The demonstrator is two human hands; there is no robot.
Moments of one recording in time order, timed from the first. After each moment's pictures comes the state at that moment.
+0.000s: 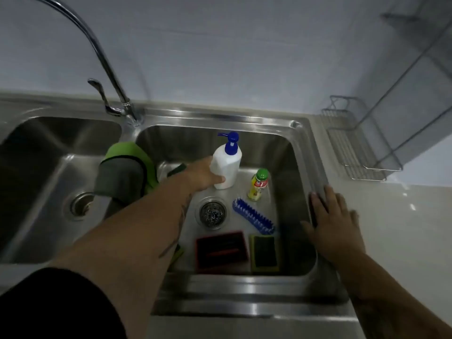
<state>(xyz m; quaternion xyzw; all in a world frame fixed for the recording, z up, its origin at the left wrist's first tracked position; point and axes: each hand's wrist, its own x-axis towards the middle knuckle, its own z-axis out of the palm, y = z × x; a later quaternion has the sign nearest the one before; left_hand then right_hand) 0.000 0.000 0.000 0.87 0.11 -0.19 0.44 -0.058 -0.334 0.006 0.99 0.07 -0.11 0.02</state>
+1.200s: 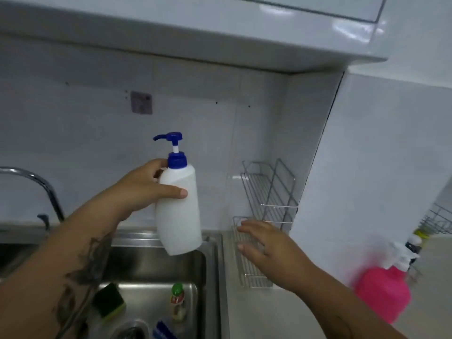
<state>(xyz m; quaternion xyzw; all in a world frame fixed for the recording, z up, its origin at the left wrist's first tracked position) -0.024 -0.131 0.326 0.84 0.02 0.07 0.54 -0.029 -0.426 0.259 0.93 0.29 0.05 -0.24</state>
